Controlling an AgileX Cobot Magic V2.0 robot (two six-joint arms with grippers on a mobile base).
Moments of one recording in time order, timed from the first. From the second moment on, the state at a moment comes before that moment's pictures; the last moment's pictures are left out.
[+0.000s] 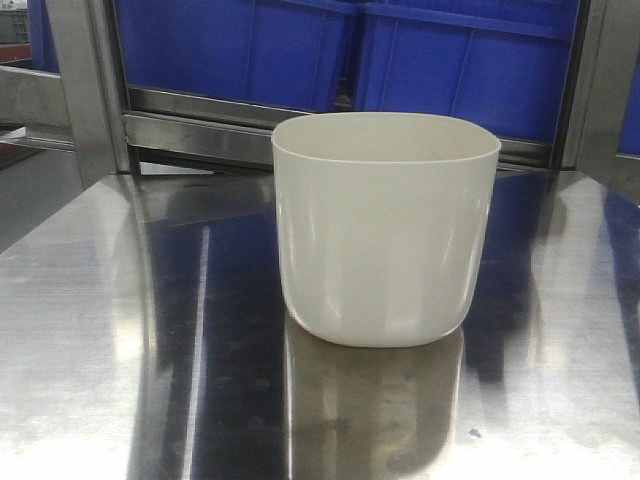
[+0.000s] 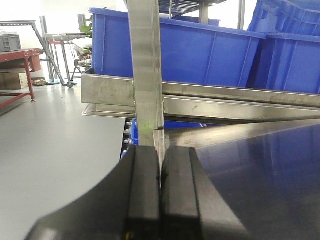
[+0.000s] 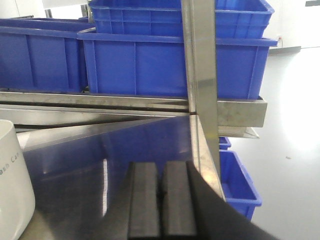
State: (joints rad) left arm -0.15 -0.01 0.01 -0.07 0.01 0.10; right arm 0.01 0.00 0.02 0.09 0.00 0.09
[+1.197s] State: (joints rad) left arm -0.15 -0.01 0.01 -0.07 0.01 0.10; right arm 0.38 1.43 -1.28 0.08 0.74 0.13
